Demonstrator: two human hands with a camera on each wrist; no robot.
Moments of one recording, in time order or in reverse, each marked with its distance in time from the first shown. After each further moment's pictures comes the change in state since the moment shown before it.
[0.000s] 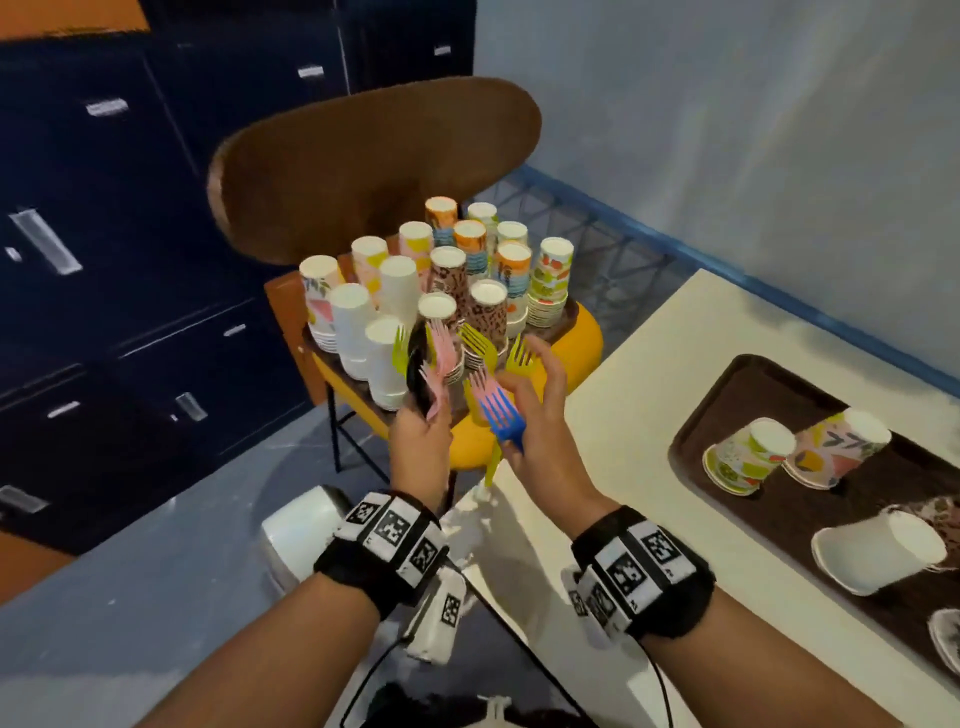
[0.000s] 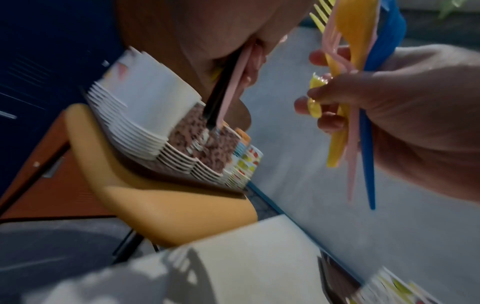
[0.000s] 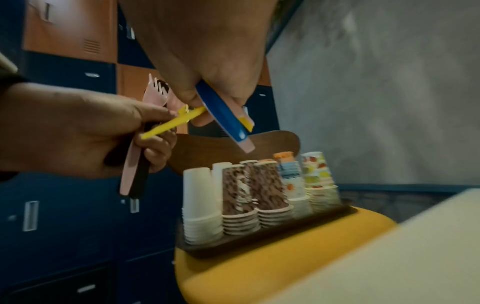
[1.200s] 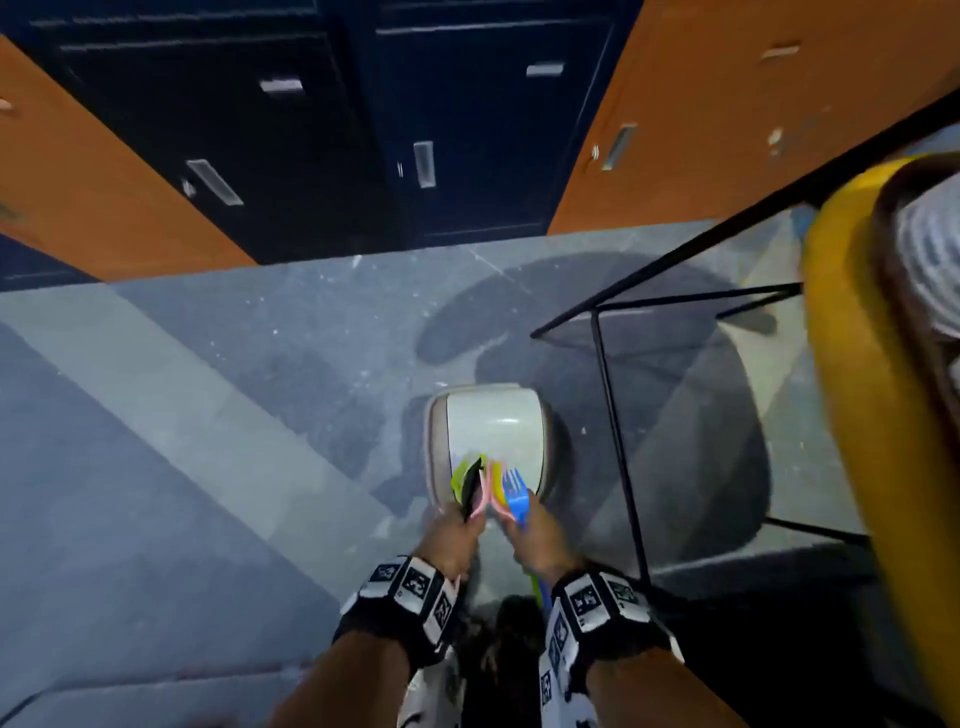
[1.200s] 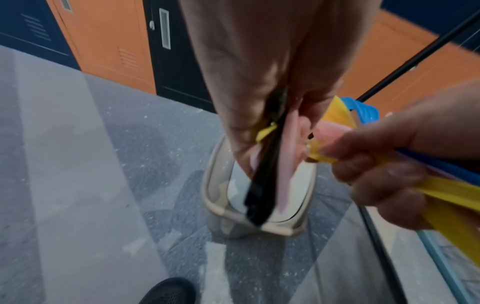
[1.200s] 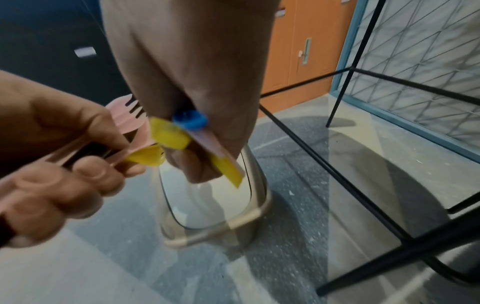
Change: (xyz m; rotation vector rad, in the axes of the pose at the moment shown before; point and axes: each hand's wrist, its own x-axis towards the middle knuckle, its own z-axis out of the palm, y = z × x) left_hand 0.129 -0.370 -0.255 0.202 0.032 -1.094; right_hand 0.029 0.129 0.508 0.010 -1.075 0.676
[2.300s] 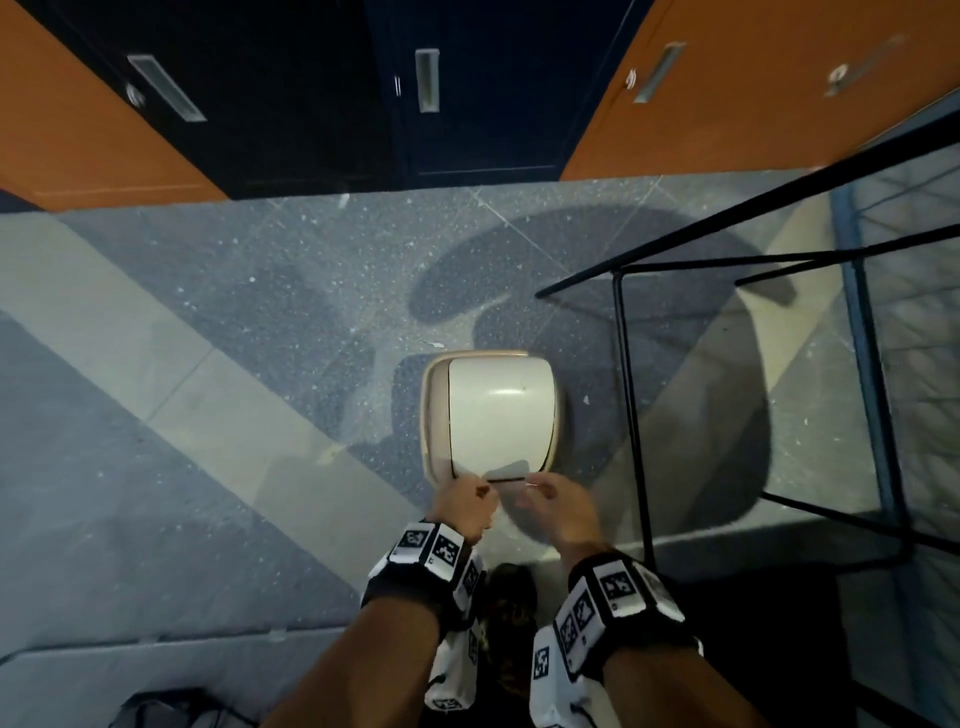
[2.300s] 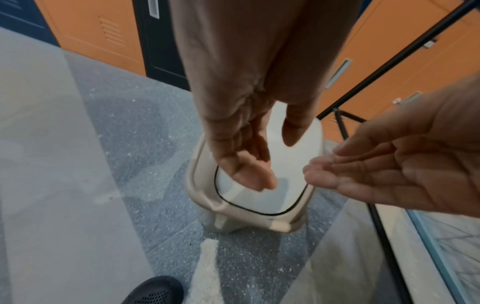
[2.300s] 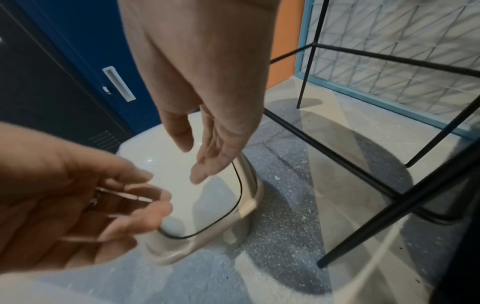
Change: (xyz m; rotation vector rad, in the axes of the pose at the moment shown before) left_hand 0.029 0.015 0.001 0.242 -0.028 0.114; right_hand 0.022 0.007 -0.017 0.186 0.122 0.142
